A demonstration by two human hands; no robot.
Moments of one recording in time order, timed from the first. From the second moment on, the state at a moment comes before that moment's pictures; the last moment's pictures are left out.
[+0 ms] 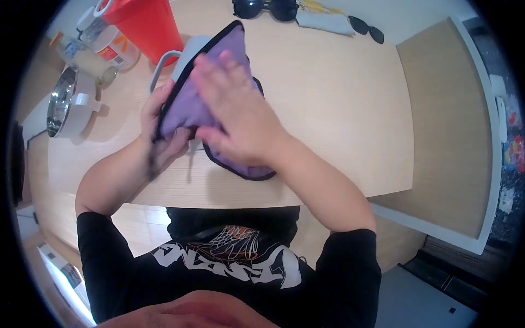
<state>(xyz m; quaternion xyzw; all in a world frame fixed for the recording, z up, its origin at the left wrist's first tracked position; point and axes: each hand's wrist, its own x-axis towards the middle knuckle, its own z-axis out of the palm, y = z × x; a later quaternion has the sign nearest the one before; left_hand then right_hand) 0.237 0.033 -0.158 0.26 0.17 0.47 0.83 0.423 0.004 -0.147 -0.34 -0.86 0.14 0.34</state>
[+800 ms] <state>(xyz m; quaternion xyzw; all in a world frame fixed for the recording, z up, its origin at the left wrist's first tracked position) 0.234 0.030 -0.166 0.24 0.13 0.39 0.88 0.445 0.023 -0.153 -0.36 -0.80 0.05 0.47</state>
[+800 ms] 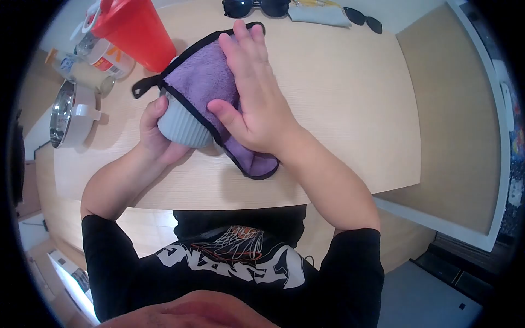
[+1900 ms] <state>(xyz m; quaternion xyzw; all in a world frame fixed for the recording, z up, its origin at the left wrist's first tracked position) 0.242 0.027 -0.156 0.12 0.09 0.34 0.93 0.416 -0.019 -0.143 -0.36 -0.90 -0.01 0.24</state>
